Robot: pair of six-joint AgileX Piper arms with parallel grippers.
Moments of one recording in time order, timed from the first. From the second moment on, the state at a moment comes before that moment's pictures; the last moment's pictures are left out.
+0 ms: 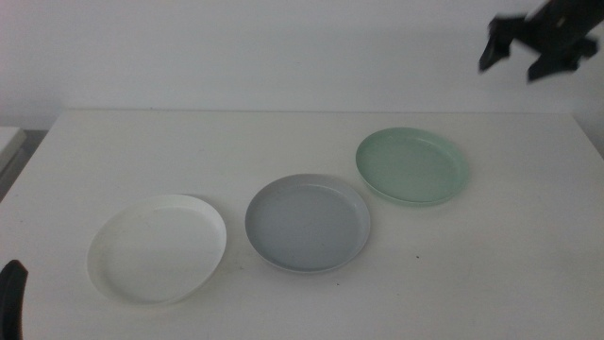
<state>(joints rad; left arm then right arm) -0.02 0.00 0.00 -0.01 0.05 0.03 -0.02 2.20 -2.26 0.21 1.22 0.03</state>
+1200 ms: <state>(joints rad) -0.02 0.00 0.00 -0.01 0.05 0.03 0.06 2.32 -2.15 0.11 1.22 0.05</state>
